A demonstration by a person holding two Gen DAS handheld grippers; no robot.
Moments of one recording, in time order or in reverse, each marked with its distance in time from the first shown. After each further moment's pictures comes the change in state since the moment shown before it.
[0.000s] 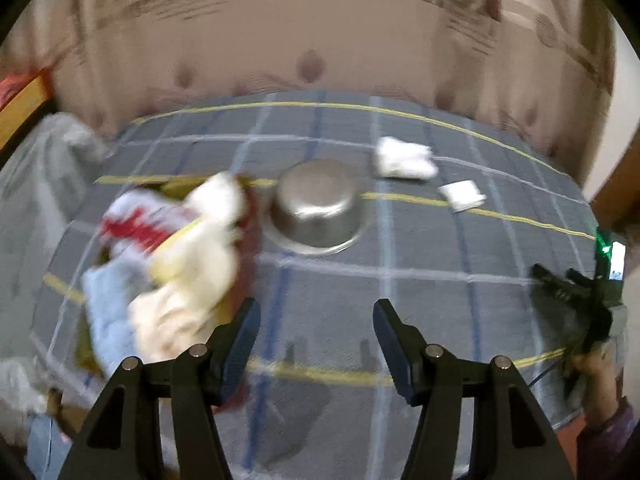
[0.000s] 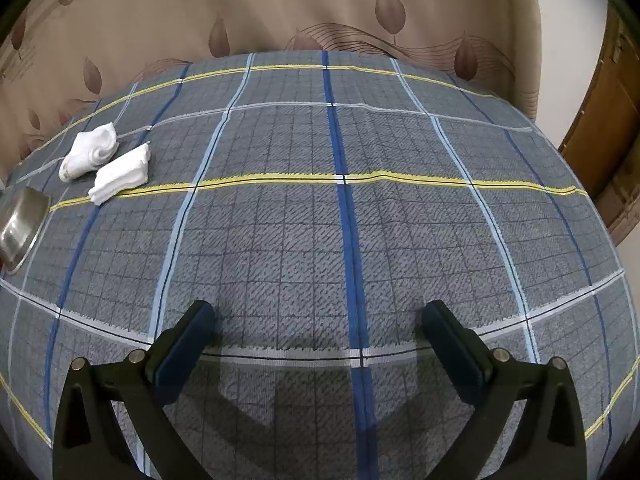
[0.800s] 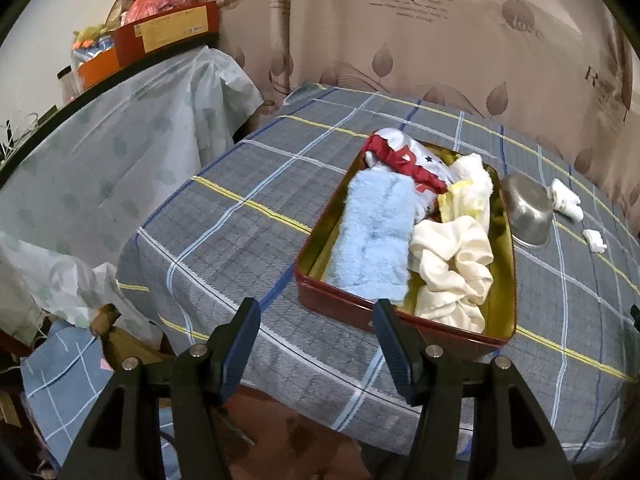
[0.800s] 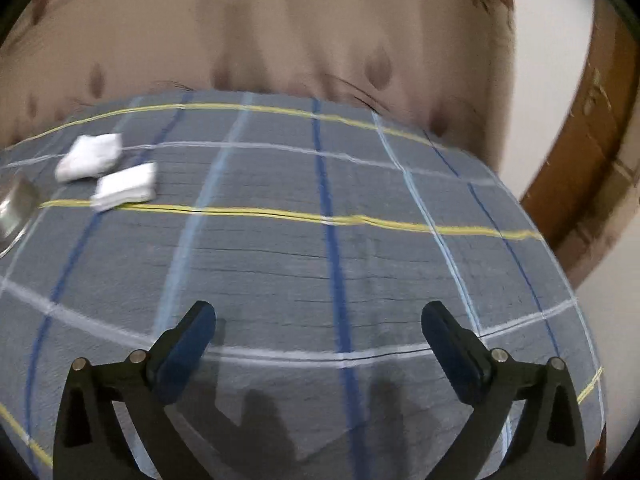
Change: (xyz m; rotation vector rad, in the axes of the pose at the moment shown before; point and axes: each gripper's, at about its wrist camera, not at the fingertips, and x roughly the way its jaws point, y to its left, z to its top) left arm -0.040 0.181 -0.112 -0.335 -0.092 0.295; right arm -0.024 0.014 -0.006 -0.050 -0.147 -0.150
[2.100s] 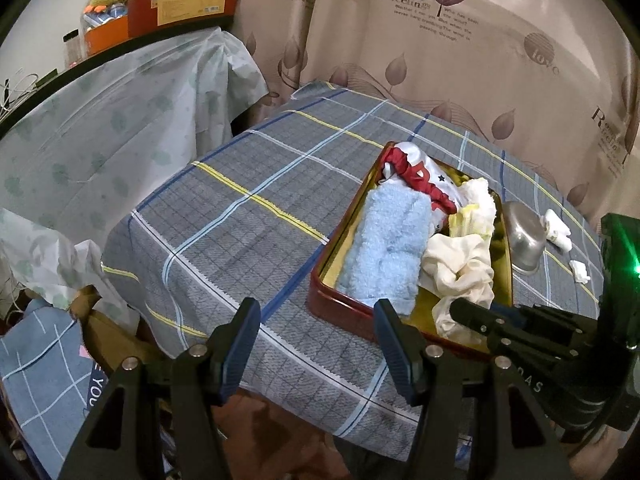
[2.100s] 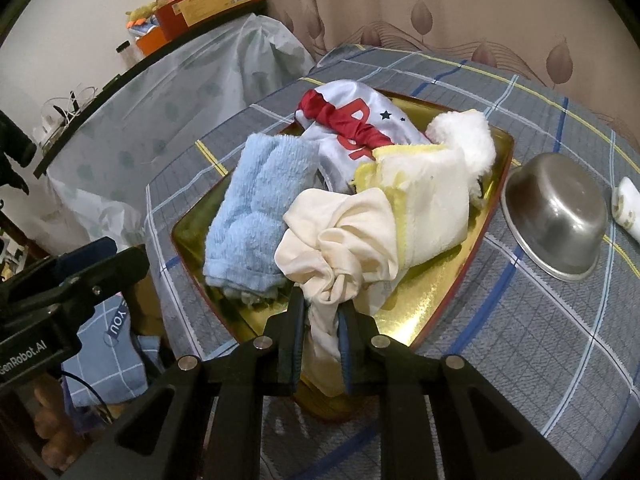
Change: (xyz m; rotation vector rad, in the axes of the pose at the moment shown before) left arm 0.004 0.028 0.006 -0.113 0.012 -0.084; right arm -0.155 0.384 -0.039 -0.536 0.175 0.884
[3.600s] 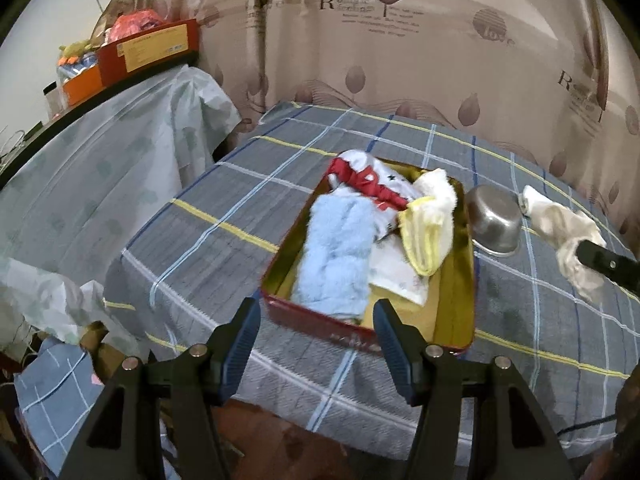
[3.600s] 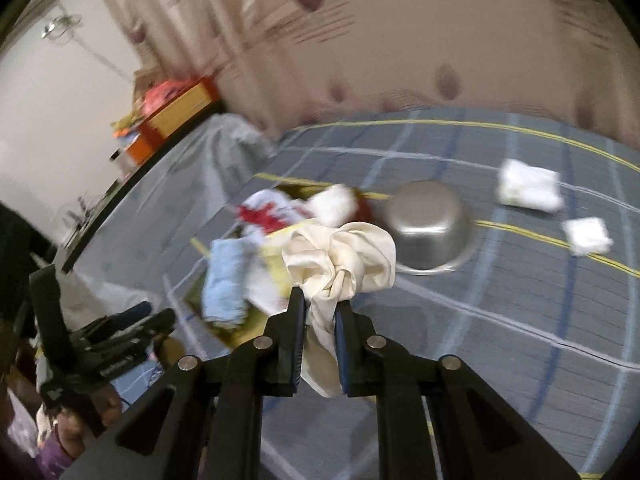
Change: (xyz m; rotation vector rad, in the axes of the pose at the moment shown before) left arm -0.019 -0.049 -0.006 0.150 -0.060 0.015; right arm -0.126 -0.088 -0.023 0.226 -0.236 0.061
